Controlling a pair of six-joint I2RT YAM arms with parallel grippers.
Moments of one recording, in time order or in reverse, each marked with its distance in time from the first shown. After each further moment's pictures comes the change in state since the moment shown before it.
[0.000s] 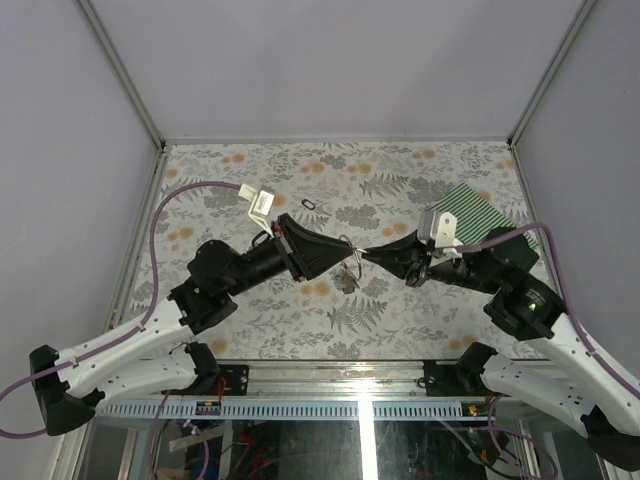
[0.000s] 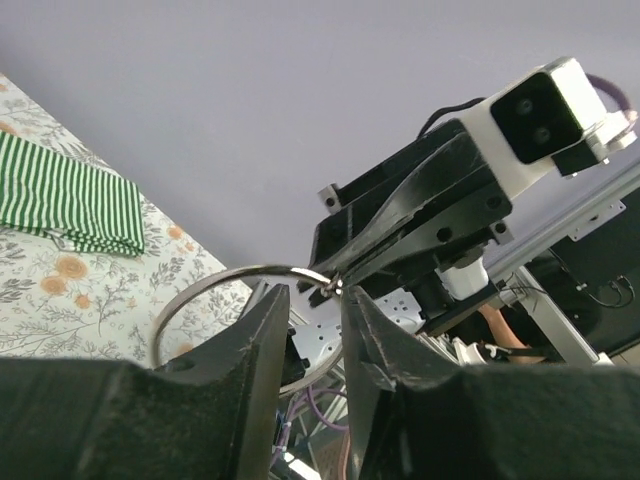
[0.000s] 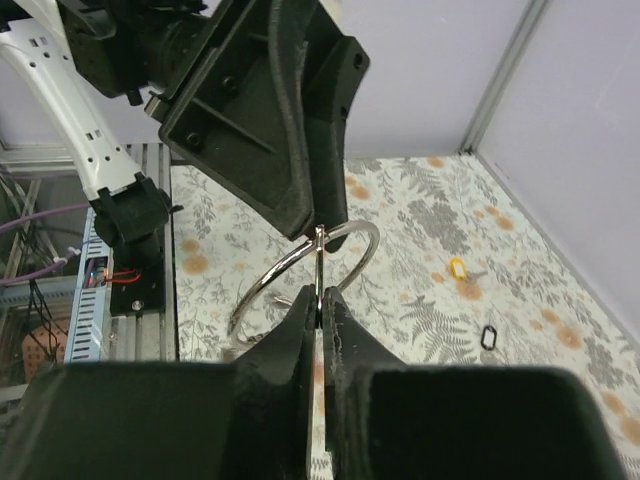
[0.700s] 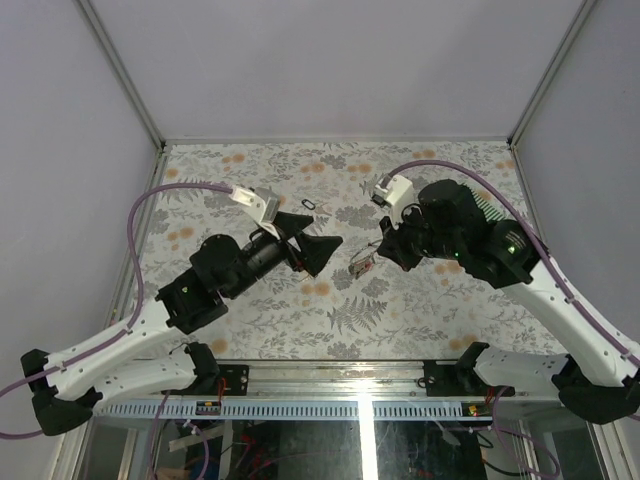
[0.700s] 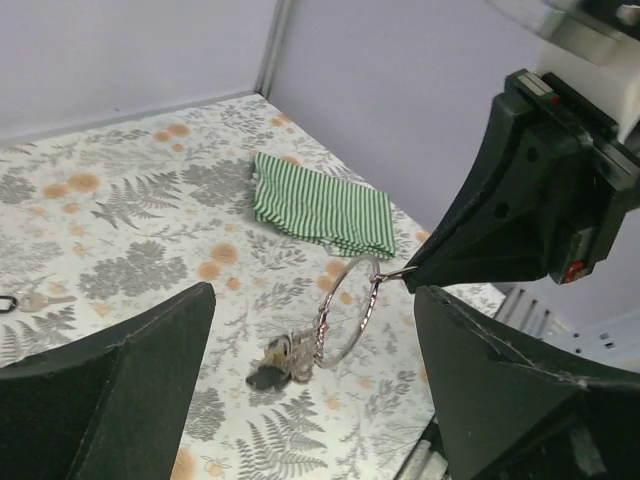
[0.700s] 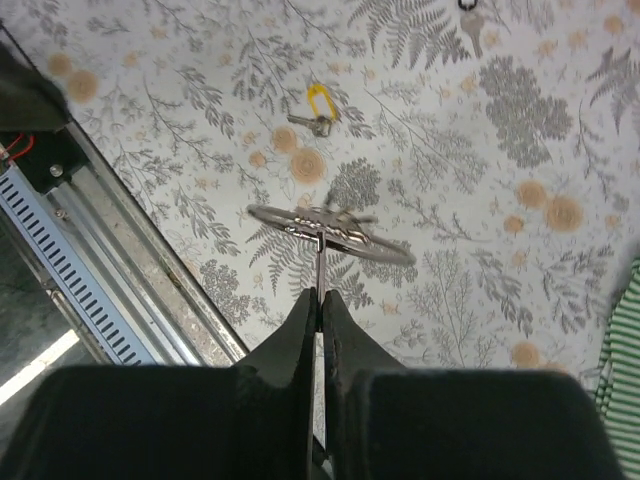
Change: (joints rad) left arm -0.018 -0.030 0.099 -0.349 -0.327 0.494; right arm 0.000 0.374 0.492 -0.831 0.375 0.078
